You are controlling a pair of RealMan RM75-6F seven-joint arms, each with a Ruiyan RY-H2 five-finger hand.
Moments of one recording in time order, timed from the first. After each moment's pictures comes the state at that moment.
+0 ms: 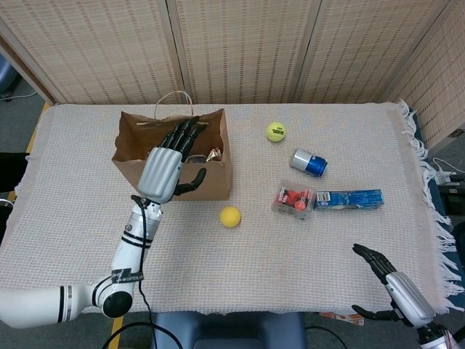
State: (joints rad) left arm -0.88 -1.48 -0.45 -1.81 1.06 1.29 0.40; right arm 0.11 -1.00 -0.23 -1.69 -1.83 1.48 0.60
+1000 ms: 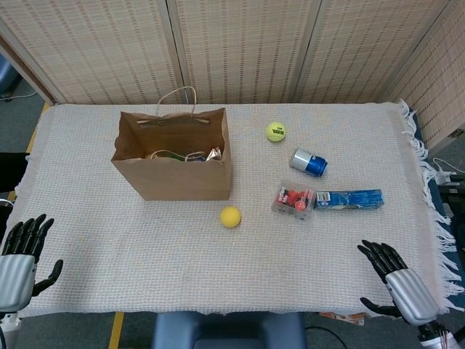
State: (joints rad) left arm -0.13 -1.12 0.11 -1.74 1.54 1.74 0.17; right arm 0.06 -1.07 -0.17 -1.64 -1.79 1.50 0.22
